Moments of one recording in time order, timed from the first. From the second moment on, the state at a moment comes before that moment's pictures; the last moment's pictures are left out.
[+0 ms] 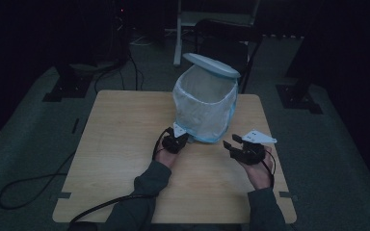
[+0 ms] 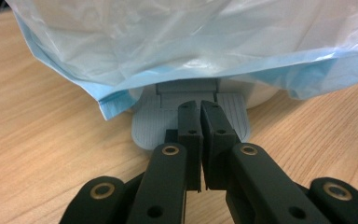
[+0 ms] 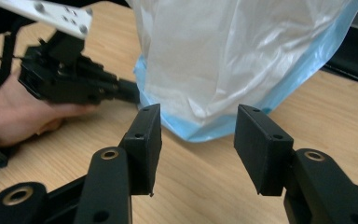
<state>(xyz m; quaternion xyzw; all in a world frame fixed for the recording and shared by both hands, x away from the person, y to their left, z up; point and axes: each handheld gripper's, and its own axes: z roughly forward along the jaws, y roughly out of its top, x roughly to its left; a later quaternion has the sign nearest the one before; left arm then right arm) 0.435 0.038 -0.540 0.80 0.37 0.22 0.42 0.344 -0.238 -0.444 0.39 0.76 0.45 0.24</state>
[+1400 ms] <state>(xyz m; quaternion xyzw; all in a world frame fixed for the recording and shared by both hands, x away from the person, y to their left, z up) 0.417 0.073 -0.540 0.77 0.41 0.18 0.44 0.335 -0.205 -0.548 0.40 0.82 0.36 0.19</state>
